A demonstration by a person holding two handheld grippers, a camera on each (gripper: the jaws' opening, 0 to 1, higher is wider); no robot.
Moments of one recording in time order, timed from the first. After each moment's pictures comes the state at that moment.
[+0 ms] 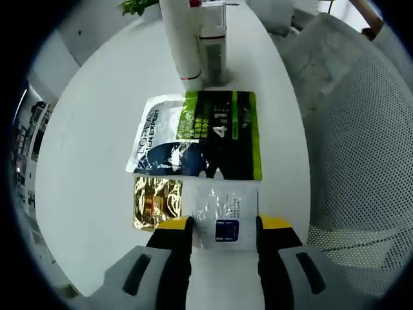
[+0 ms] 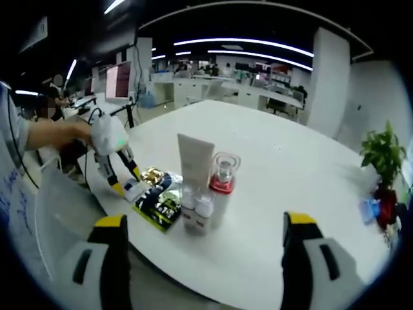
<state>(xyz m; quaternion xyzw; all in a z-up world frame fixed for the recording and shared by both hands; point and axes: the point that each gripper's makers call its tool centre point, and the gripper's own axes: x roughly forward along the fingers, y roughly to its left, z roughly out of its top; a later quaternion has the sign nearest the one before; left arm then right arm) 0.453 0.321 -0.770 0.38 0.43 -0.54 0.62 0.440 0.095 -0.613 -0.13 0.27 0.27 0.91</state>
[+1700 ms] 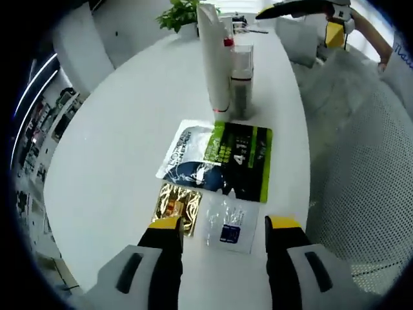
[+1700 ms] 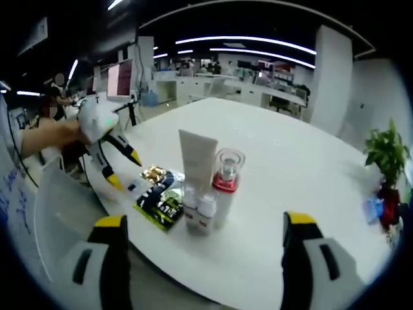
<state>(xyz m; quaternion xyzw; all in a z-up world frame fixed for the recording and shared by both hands) 0.463 0.317 -0.717 0.29 0.37 -0.48 0.75 0.443 0.100 -0.620 -0.13 0.27 0.28 0.91</state>
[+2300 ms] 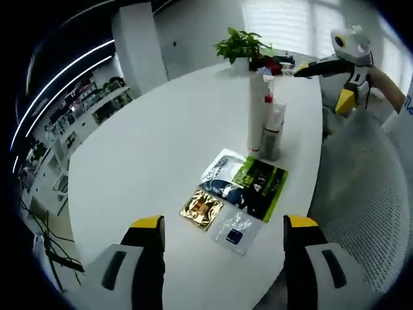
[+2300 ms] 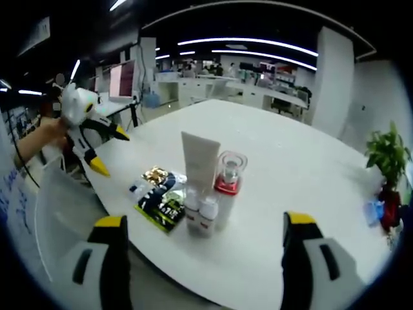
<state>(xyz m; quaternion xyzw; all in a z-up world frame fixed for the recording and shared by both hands) 0.458 0.345 -0.656 0.19 0.31 -0.37 0.86 0.442 0.102 -0.619 -0.13 0.27 0.29 0.91</state>
